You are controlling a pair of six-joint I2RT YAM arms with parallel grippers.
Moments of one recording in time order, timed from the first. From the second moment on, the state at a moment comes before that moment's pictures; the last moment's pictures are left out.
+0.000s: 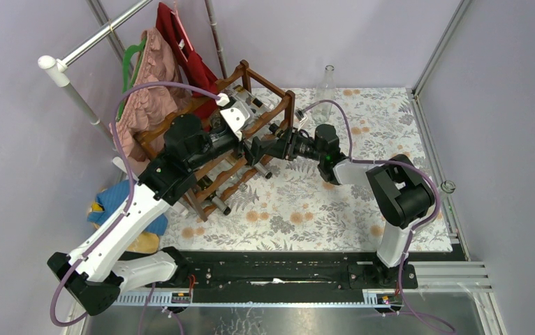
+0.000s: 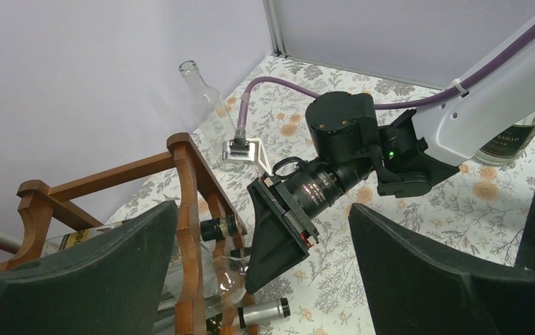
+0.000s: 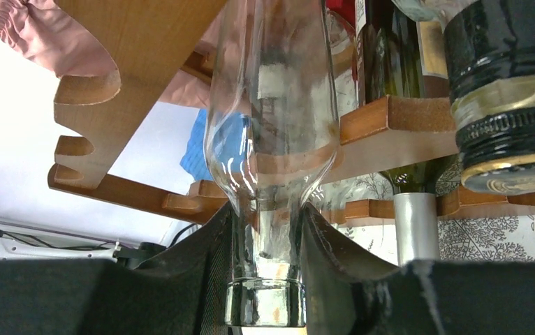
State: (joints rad) left arm -0.64 1.09 1.21 -0.15 0.30 0.21; right arm 0.51 1.84 0.92 0.82 -0.67 0.87
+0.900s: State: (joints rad) left arm -0.63 1.10 1.21 -0.15 0.30 0.21; right arm 0.55 1.92 1.03 0.80 -0.59 0.88
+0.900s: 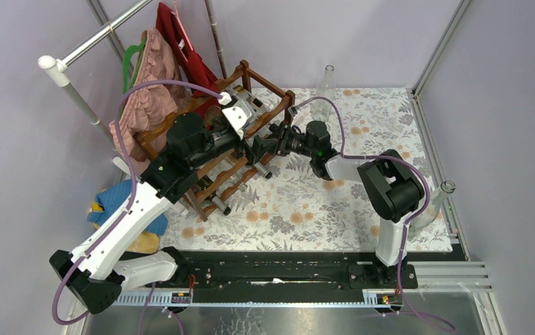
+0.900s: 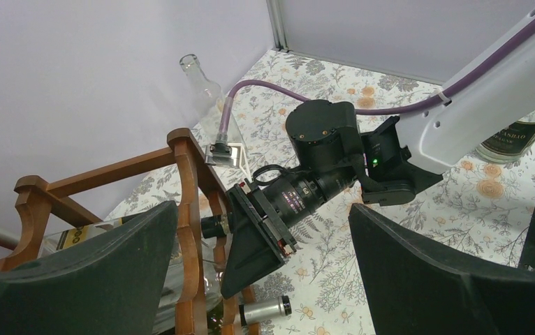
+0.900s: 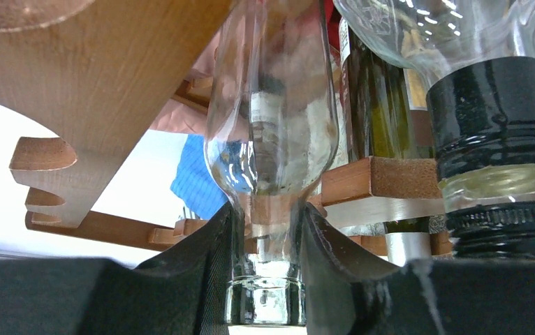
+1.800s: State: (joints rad) left arm -0.63 1.11 1.21 -0.15 0.30 0.21; right arm 0.55 1.93 1.06 0.85 -0.57 0.95
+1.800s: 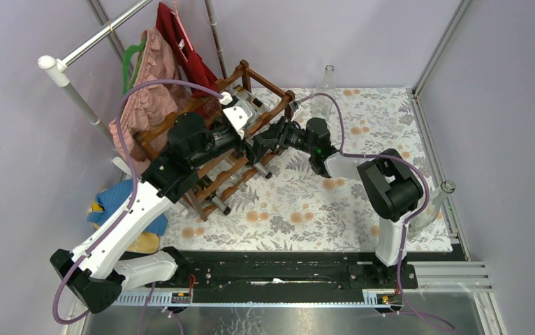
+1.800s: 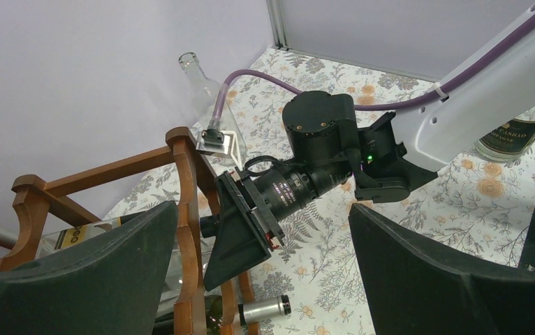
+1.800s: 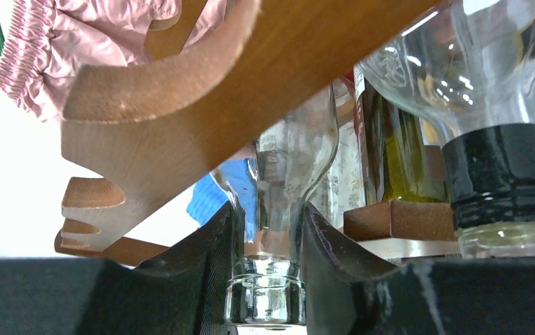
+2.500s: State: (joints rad) left arm -0.63 1.11 1.21 -0.15 0.30 0.21; right arm 0.58 1.95 1.21 0.57 -0.46 0.75
